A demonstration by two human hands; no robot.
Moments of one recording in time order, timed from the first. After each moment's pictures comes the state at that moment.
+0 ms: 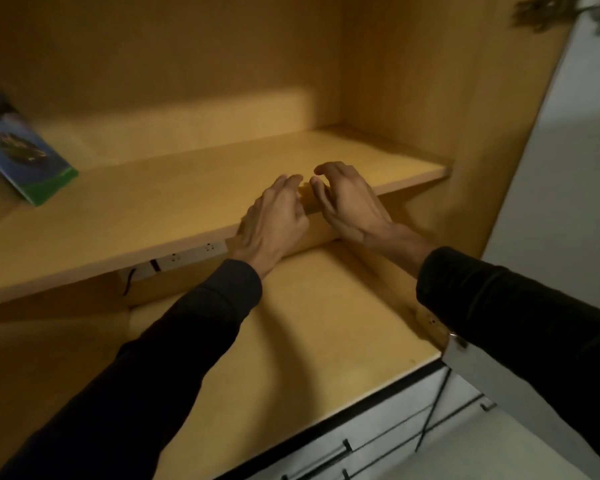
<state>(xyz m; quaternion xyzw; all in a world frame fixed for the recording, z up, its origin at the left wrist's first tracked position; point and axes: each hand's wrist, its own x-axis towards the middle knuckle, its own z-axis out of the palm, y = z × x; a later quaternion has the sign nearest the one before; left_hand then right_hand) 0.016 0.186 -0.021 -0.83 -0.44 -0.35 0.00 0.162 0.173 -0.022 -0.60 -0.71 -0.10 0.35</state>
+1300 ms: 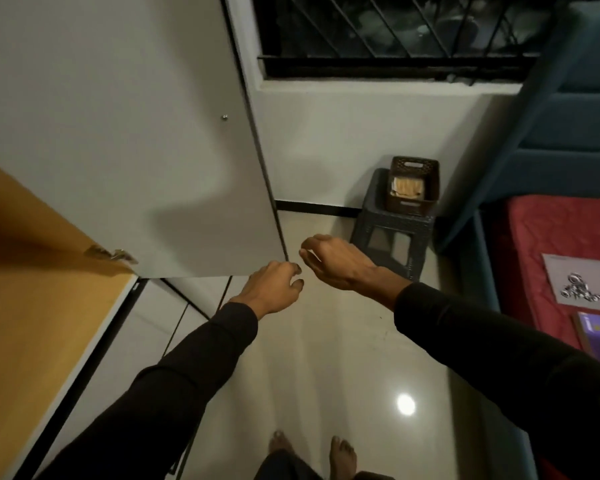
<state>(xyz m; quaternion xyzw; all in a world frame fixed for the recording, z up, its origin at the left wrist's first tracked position) 0.365 -0.211 -0.279 -0.97 -0.07 0.15 -0.19 0.454 -0.354 -0.282 -0.88 -0.42 0.08 0.20</state>
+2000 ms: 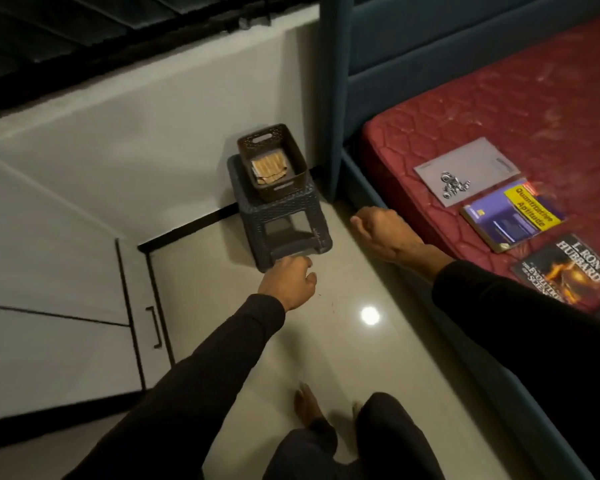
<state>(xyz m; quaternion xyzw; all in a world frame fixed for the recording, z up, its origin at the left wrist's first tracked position) 0.594 -0.362 -0.356 -0.94 0.18 0.27 -0.14 0.596 -0.579 -0.365 -0.96 0.04 0.08 0.25</state>
